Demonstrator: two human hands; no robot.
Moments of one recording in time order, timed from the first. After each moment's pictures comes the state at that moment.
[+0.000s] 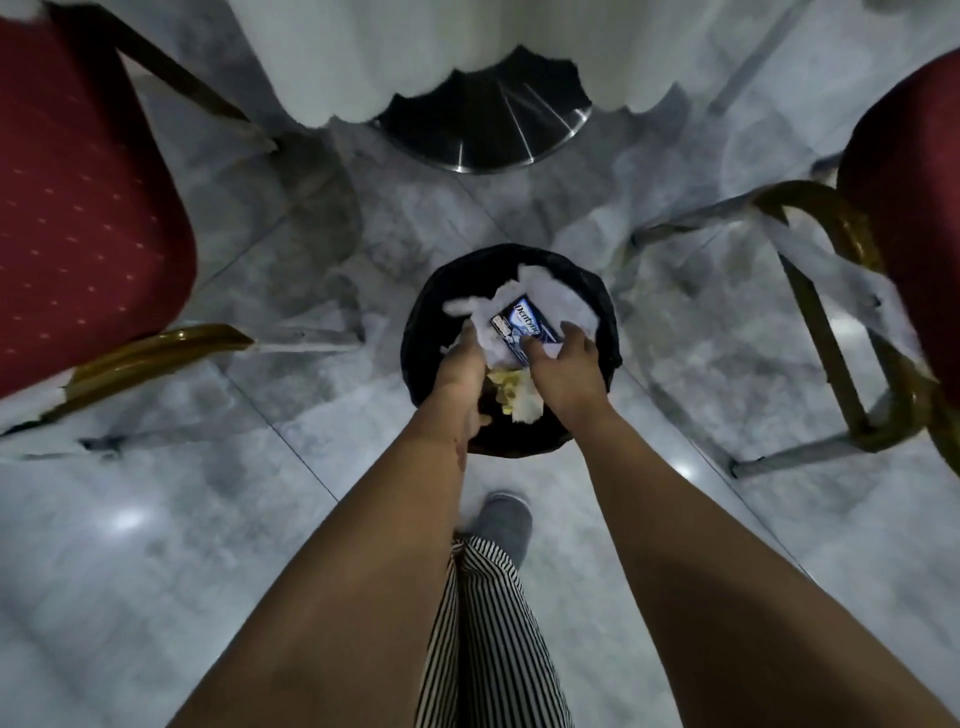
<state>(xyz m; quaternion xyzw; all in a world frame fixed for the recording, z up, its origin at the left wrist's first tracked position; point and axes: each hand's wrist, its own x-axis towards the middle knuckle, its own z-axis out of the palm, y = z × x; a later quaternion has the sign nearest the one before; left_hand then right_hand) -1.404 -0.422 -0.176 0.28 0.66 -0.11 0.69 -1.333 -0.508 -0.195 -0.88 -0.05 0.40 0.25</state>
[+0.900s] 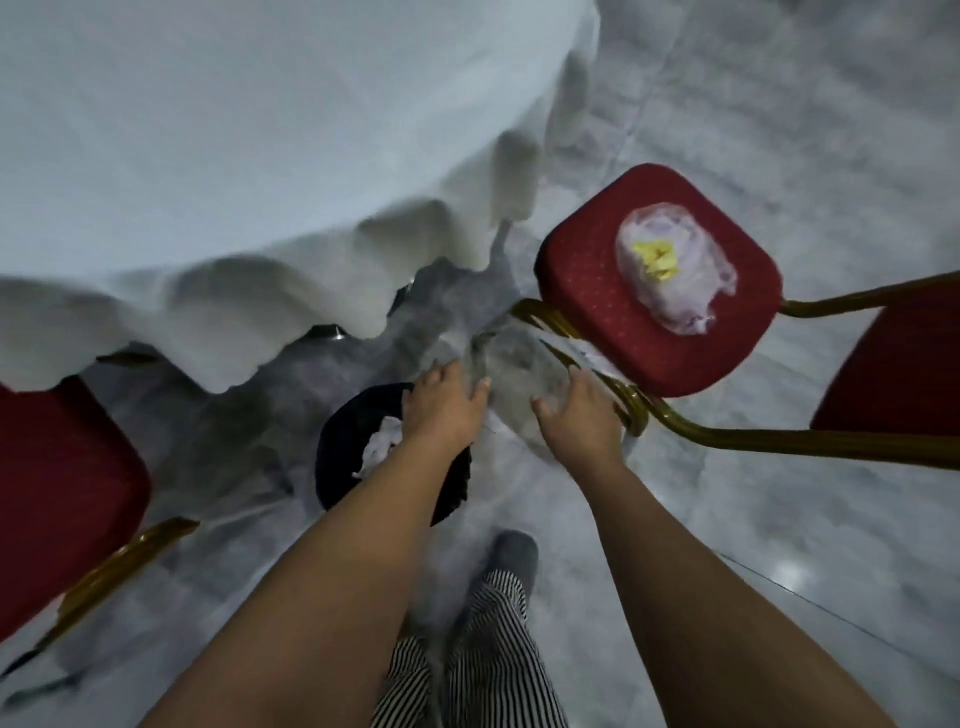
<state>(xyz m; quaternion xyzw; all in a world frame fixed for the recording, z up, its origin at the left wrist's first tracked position) -1.314 -0.486 0.018 0.88 0.29 -0.19 0.34 -1.264 -0.644 0.021 -0.96 -0.03 0.20 0.20</state>
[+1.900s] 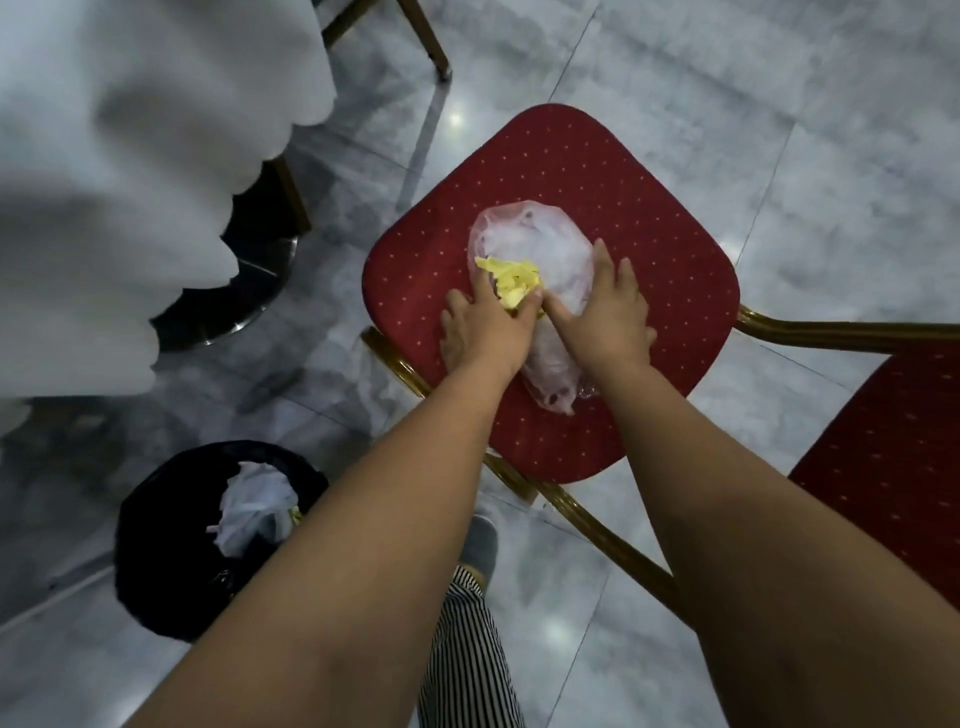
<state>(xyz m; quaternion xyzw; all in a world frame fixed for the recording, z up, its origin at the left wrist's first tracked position) -0.964 -0.678 -0.057 0.81 0.38 -0.17 0.40 -0.913 -0.790 -0.058 -0.95 0.02 0.23 0.19</state>
